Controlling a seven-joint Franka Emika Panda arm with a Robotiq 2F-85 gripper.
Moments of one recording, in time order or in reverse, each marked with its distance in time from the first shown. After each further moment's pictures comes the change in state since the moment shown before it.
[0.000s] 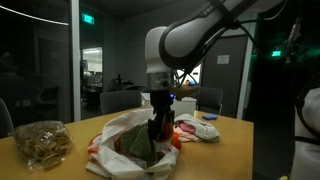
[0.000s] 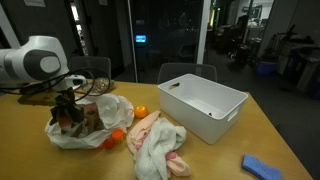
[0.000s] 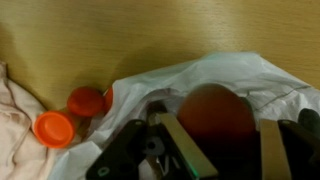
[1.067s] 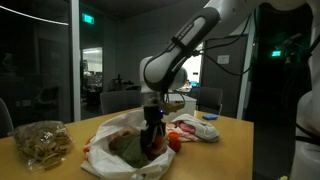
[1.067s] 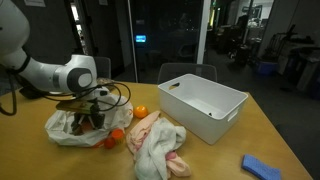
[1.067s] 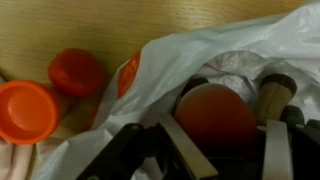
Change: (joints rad) arm -0.077 0.299 -0.061 0.130 0.040 0.114 -0.161
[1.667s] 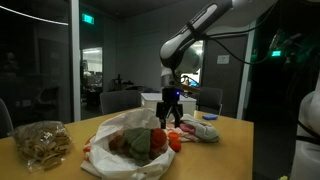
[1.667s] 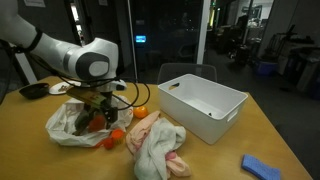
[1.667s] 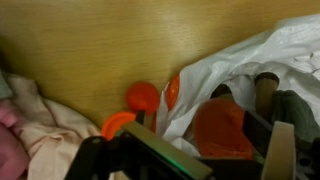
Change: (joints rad) arm -0.093 -0.176 -0.136 -0.013 0.153 -0.208 -0.098
